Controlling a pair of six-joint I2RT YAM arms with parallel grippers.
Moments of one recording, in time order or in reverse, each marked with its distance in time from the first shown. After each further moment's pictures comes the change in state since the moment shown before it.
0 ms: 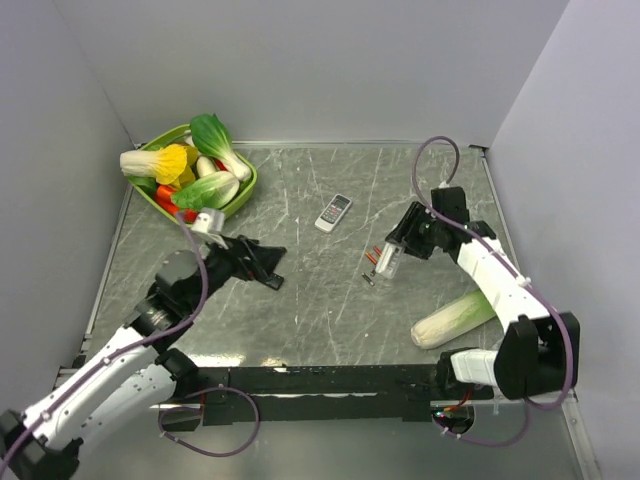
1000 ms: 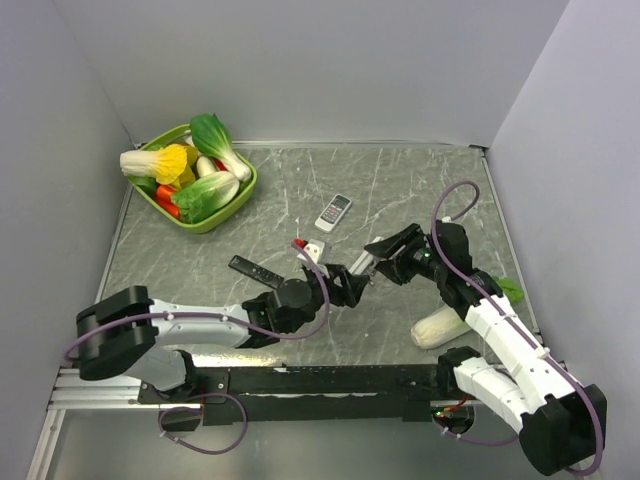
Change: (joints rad) left arm -0.636 0.767 0.054 0.705 -0.534 -0.002; right arm 0.182 -0.427 -0.333 0.277 -0.140 0.651
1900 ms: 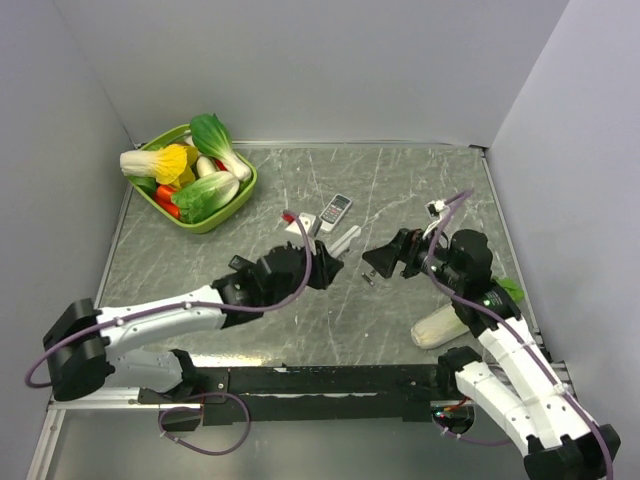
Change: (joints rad) left arm 0.142 -0.158 0.157 -0.511 0.181 -0.034; right arm 0.013 -0.172 0.028 0.058 -0.089 -0.758
